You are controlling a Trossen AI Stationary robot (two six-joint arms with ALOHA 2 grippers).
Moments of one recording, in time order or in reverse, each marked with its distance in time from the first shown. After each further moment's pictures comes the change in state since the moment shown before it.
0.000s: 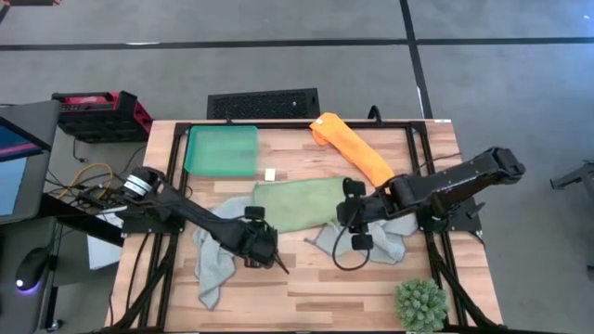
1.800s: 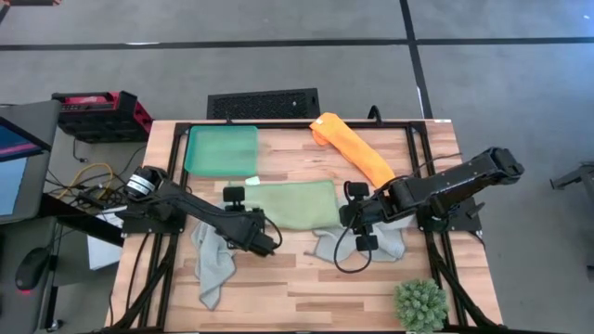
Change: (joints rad) left arm 0.059 0.020 0.233 -0.724 -0.051 -0.190; right arm 0.010 0.013 0.000 -0.097 0.002 -0.010
